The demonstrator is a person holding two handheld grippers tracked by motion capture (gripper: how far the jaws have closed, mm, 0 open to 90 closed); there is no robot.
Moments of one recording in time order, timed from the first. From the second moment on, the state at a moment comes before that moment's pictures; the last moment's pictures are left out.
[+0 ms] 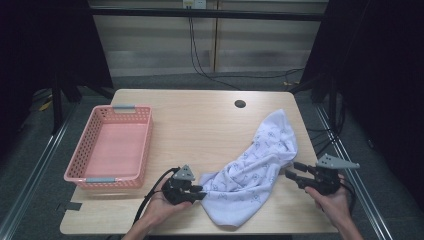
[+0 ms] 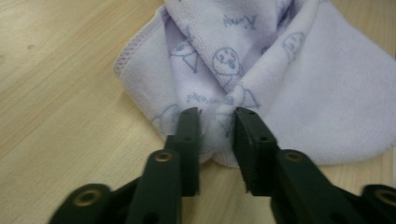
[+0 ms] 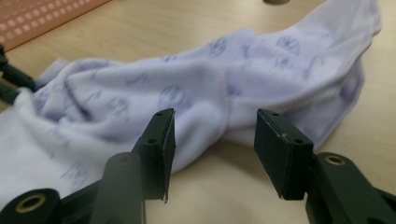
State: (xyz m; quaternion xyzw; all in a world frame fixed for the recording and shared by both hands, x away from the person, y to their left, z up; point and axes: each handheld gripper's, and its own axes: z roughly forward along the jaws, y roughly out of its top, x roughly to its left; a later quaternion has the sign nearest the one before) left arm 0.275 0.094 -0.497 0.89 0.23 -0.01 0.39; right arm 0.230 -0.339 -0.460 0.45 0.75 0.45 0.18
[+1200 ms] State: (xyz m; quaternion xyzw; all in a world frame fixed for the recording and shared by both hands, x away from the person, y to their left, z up) left arm 0.237 0.144 -0.408 0.83 0.23 -0.03 0.50; right arm 0.212 -0.253 -0.421 0.32 0.82 0.47 0.10
